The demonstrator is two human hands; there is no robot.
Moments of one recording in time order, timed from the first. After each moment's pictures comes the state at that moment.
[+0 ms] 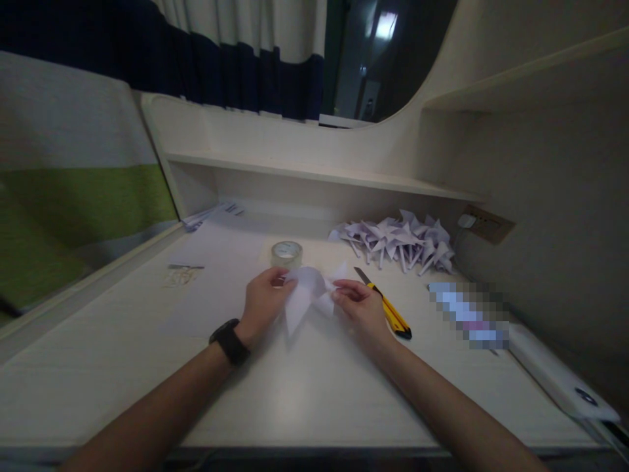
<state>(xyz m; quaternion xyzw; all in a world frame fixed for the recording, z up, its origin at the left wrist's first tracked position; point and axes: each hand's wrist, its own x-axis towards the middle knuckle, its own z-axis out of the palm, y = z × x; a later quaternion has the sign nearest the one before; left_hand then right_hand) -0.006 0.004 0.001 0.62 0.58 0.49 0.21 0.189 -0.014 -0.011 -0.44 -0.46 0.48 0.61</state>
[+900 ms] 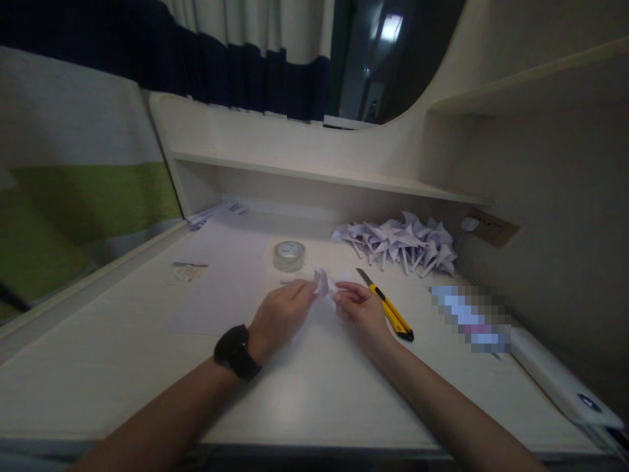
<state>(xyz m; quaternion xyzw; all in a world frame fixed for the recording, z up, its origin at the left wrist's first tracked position) 0.002 -0.015 -0.007 0.84 0.39 0.34 -0.16 0.187 -0.018 -0.008 -0.41 -0.42 0.53 0.61</state>
